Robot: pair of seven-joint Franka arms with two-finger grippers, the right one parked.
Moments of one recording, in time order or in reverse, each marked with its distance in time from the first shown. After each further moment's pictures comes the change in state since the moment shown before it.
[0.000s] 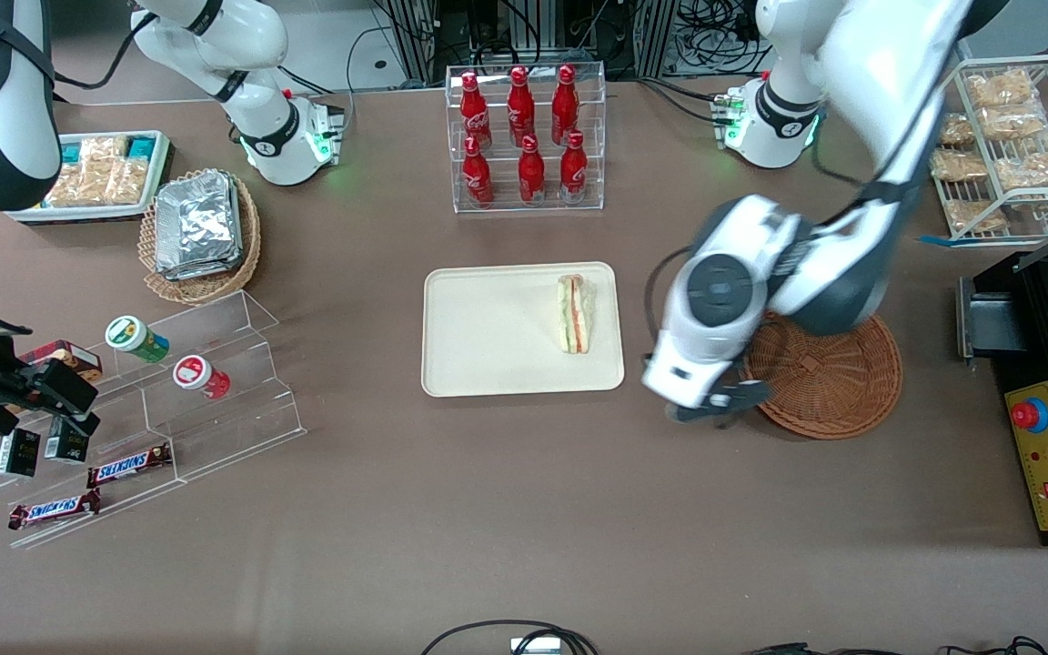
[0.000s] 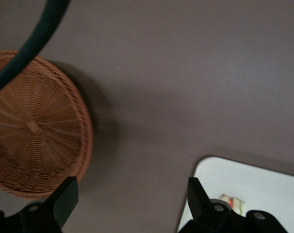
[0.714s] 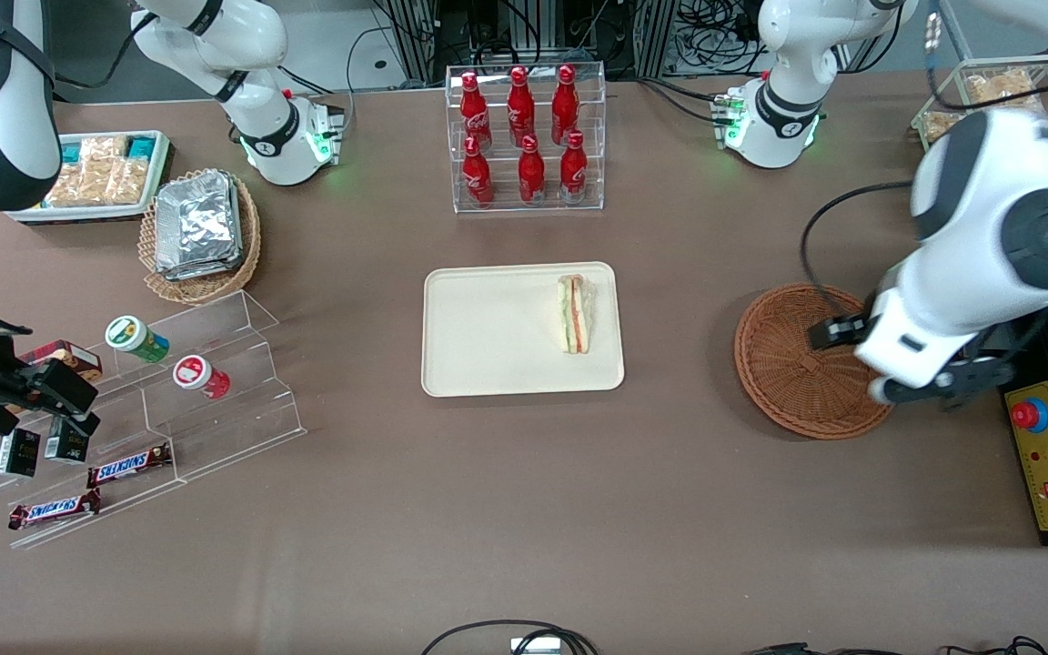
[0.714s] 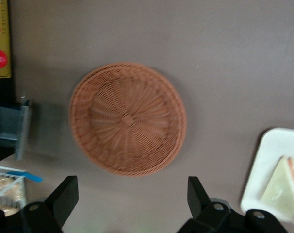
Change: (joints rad) arm 0.259 -0.208 0.023 0.061 -0.117 -0.299 0.489
